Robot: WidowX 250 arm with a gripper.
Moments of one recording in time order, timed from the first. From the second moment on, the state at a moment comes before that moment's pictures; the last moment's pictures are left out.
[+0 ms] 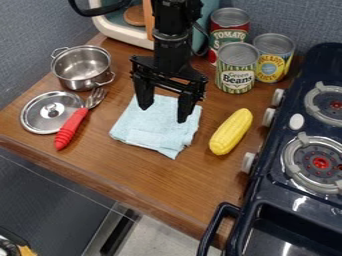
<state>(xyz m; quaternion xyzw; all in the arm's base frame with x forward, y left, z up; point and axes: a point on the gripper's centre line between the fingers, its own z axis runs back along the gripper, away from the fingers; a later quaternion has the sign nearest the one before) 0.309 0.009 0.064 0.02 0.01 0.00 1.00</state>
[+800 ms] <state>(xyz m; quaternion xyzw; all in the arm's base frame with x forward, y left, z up) 0.340 0.033 0.043 0.04 0.04 0.04 1.00</state>
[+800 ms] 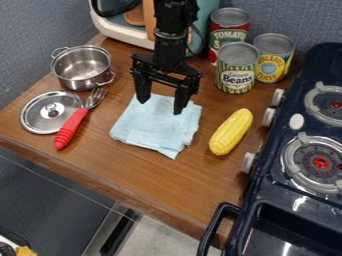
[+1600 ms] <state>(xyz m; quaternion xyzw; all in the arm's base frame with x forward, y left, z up) 0.330 0.027 0.005 0.03 0.07 0.04 1.00</state>
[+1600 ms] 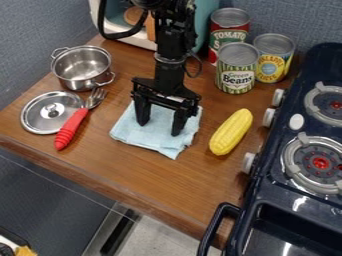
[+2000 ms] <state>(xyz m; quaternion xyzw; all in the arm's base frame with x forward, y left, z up) 0.333 0.032 0.001 0.02 0.07 0.03 1.00</state>
